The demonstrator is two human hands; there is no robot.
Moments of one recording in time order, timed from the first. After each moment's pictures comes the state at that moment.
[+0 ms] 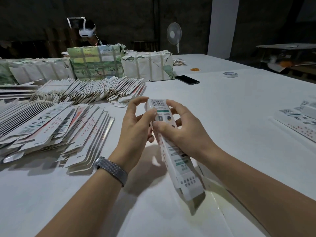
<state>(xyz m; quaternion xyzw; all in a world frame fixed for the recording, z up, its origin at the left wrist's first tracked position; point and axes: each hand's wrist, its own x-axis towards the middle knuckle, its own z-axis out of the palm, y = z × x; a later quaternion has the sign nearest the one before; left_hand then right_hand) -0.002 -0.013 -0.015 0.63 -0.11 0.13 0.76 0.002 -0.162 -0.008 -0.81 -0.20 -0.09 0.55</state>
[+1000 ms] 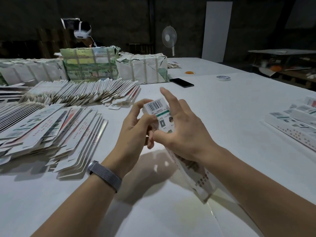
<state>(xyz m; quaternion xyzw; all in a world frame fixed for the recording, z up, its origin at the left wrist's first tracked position) -0.003 -0.023 -0.008 0.62 -0.13 0.09 0.76 -0.003 -0.170 0.010 -0.90 -0.22 -0.19 0.33</state>
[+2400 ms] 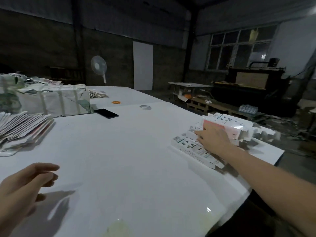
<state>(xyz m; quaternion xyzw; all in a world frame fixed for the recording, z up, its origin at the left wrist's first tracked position) 0.032 0.006 -0.053 0.79 -0.09 0.06 0.61 0.021 -0.513 0.023 -0.97 0.14 -0.15 -0.15</state>
